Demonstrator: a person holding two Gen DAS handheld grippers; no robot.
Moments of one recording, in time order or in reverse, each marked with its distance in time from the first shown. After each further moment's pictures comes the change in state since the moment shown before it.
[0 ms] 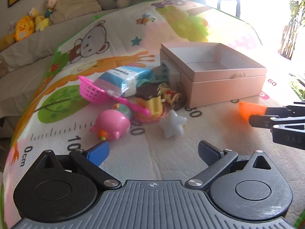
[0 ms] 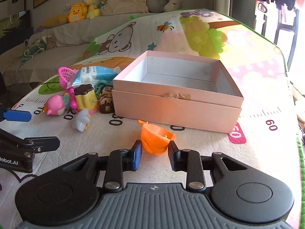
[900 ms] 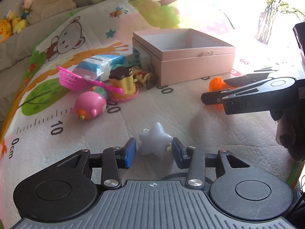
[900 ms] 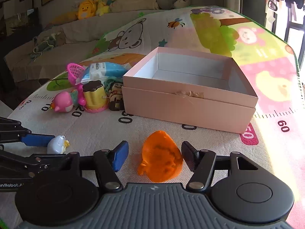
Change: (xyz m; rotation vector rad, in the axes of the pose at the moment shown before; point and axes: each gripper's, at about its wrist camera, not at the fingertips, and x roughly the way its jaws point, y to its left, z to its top) left arm -0.024 -0.005 -0.030 0.082 0.041 -0.128; right arm 0.019 0.013 0.009 -0.046 0.036 0.084
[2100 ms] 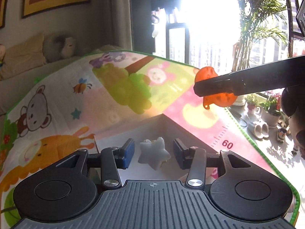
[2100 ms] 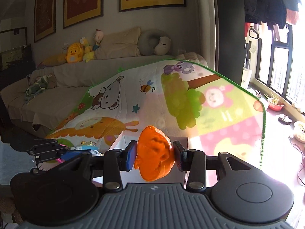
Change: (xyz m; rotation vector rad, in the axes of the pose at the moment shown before) left arm 0.038 -0.039 0.188 0.077 -0.267 -0.132; right arm -0.068 -0.105 0.154 0.089 -0.223 -0.028
